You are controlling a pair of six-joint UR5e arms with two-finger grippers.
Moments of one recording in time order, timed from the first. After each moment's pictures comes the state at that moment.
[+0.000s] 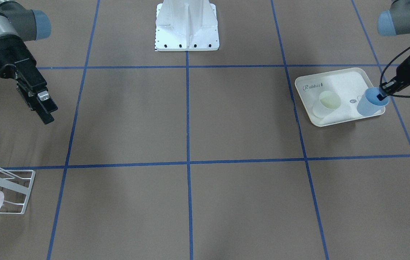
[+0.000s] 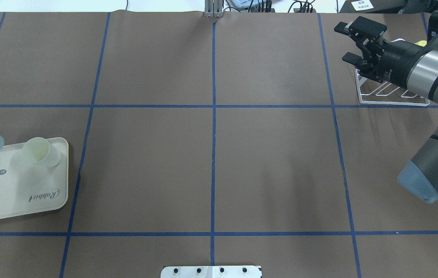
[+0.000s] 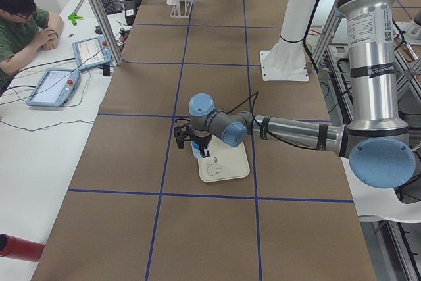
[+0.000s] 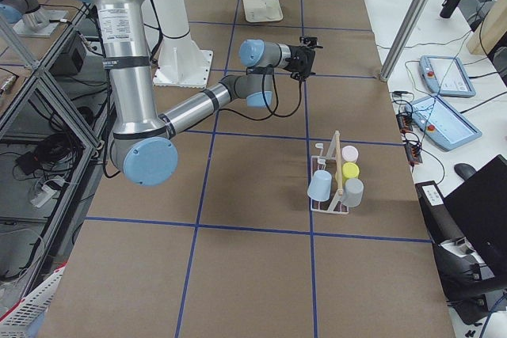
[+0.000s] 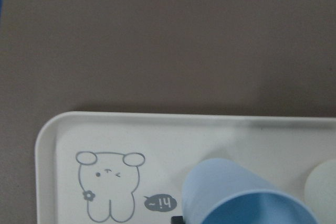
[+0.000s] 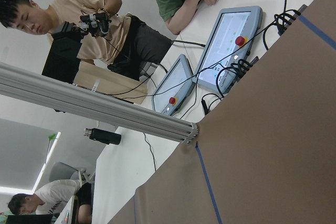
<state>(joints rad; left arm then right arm) -1.18 -1.42 -1.81 -1.95 -2.25 -0.93 0.84 -1.43 1.89 -0.44 1.56 1.84</state>
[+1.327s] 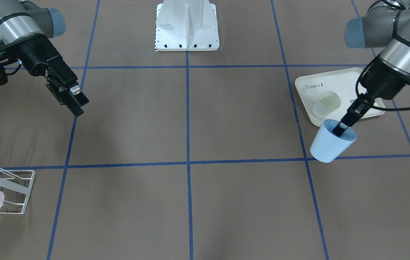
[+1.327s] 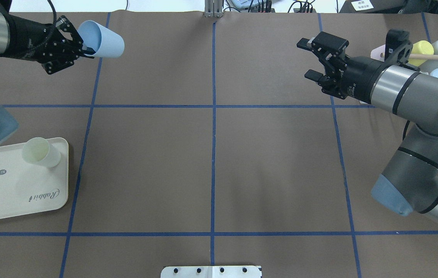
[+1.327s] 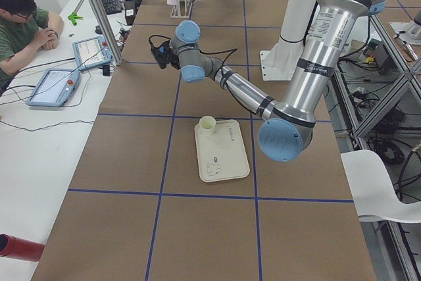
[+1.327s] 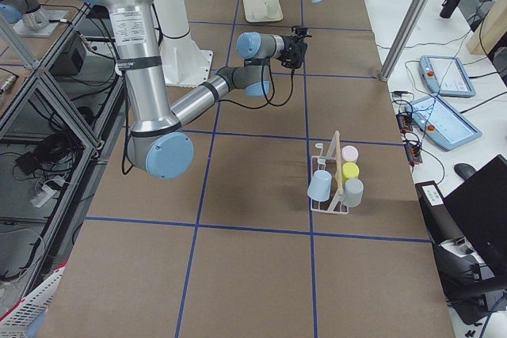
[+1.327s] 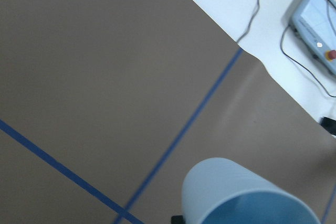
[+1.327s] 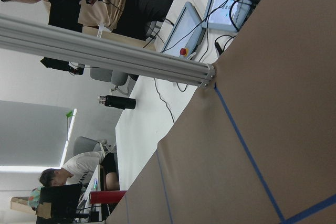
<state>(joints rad) -0.98 -1.91 -1.78 -2.45 -2.11 -2.02 0.72 -1.34 1.89 -0.44 1.55 1.96</state>
